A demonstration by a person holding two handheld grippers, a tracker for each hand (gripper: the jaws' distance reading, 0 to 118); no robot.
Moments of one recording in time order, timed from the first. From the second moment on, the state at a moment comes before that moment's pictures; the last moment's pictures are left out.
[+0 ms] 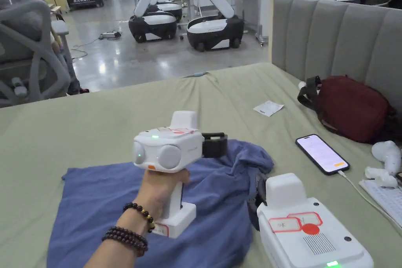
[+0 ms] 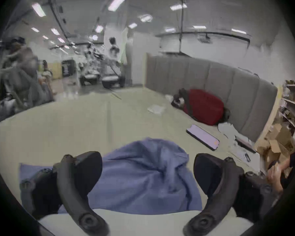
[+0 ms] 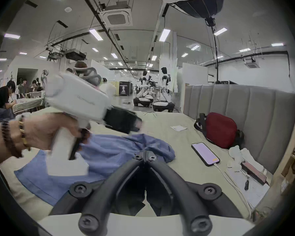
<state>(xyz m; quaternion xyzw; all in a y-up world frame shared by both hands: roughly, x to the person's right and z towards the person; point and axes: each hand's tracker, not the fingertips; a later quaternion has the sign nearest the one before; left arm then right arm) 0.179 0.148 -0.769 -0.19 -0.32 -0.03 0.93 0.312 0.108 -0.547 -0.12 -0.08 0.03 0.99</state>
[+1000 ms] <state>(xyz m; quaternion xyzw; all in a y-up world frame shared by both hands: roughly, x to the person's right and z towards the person) -0.051 0.105 -0.589 -0.12 -0.04 0.01 0.99 0.236 0.131 -0.541 -0.10 -0.05 0.03 0.99</state>
